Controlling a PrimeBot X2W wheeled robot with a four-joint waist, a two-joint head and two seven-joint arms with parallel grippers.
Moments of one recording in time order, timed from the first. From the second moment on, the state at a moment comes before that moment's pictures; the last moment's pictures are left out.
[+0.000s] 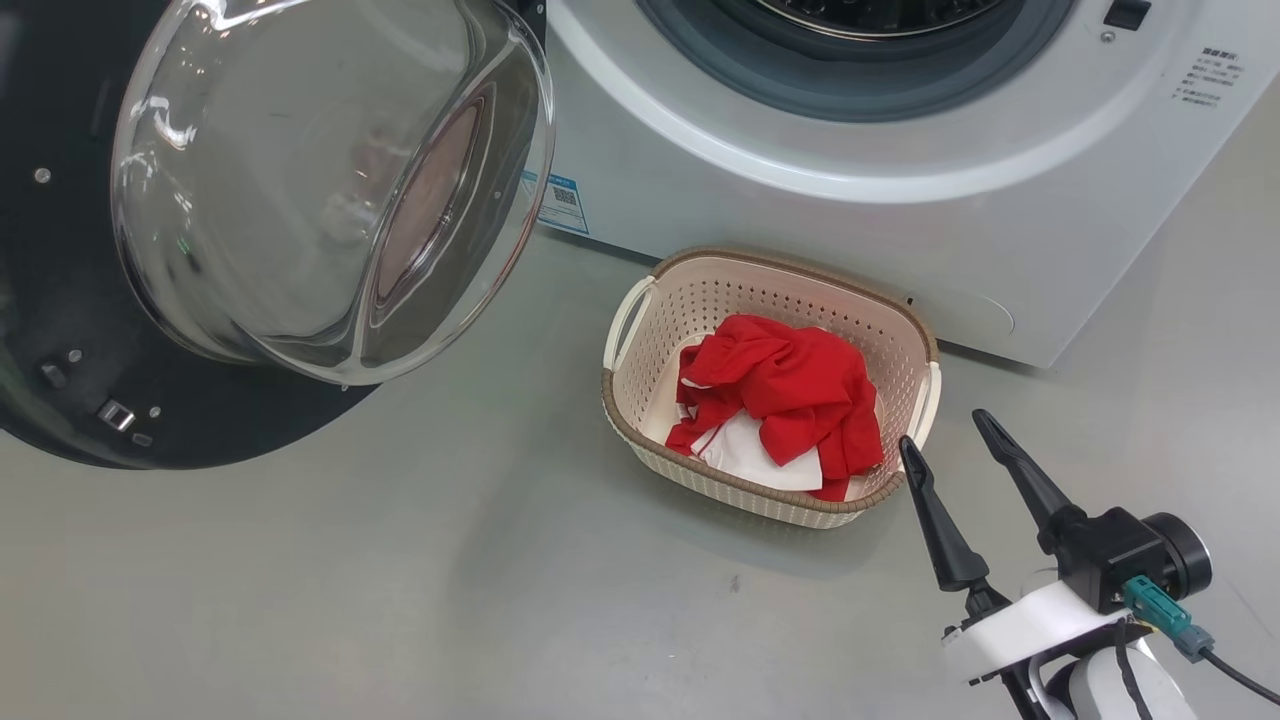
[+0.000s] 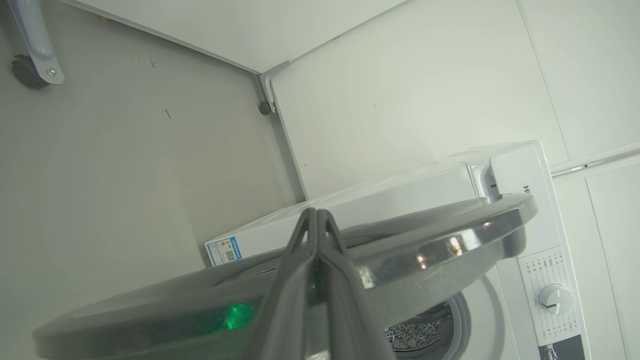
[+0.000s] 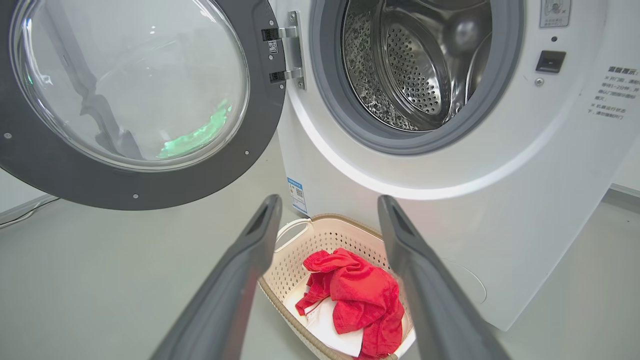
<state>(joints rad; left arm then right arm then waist) -0.53 0.42 0.19 0.48 -1.62 -0.03 0.40 -0.01 -0.12 0.21 0.10 0.18 0.12 -0.26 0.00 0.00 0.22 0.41</state>
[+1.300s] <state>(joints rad) -0.40 0.39 0.22 0.39 -1.81 -0.12 0.68 -0.01 -0.10 0.21 0.11 0.19 0.12 -0.26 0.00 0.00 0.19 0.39</state>
